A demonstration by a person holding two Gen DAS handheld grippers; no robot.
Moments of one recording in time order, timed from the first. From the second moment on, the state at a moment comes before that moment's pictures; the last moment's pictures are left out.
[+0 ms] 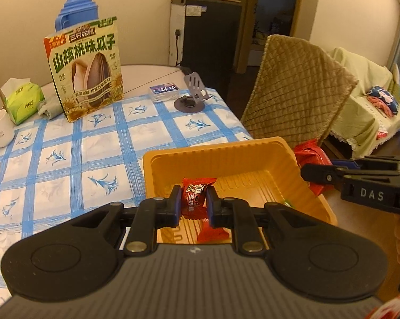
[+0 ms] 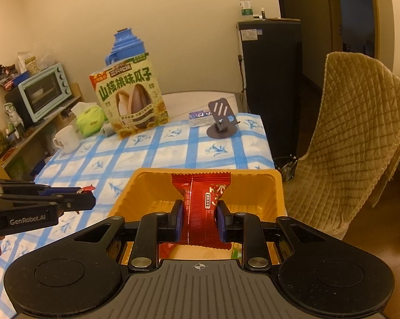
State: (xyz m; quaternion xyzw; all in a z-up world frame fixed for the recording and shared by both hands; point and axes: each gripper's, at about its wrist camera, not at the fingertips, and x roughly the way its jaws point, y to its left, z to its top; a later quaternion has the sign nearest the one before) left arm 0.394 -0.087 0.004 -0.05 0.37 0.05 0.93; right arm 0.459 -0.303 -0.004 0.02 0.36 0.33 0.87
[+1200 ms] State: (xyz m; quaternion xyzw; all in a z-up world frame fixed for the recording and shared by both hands) left arm 0.479 -0.086 -0.056 -0.05 0.43 0.07 0.90; right arm 0.527 -0.288 -0.065 0.03 0.43 0.32 0.84
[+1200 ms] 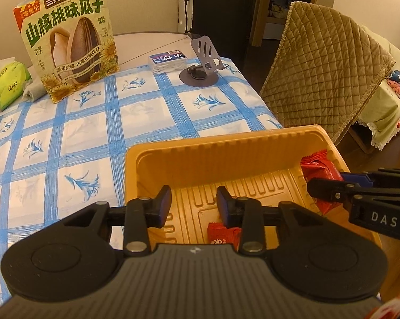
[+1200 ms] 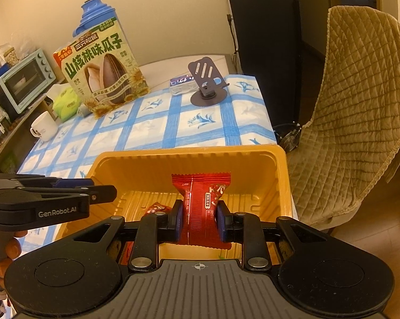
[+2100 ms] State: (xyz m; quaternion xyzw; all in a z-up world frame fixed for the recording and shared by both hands) left arm 0.453 -0.080 -0.043 -0.06 0.42 0.08 0.90; right arm 0.542 -0.285 -0.065 0.05 0.42 0.32 0.85
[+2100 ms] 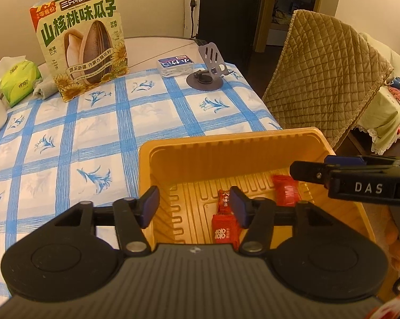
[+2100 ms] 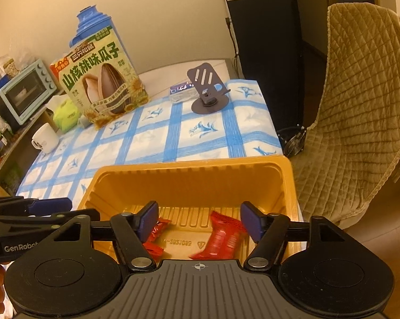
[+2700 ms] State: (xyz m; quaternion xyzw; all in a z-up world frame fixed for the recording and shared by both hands) left arm 0.376 -0.086 0.003 -0.08 0.38 0.06 0.92; right arm 0.487 -0.325 -0.016 0.06 0.38 0.33 0.86
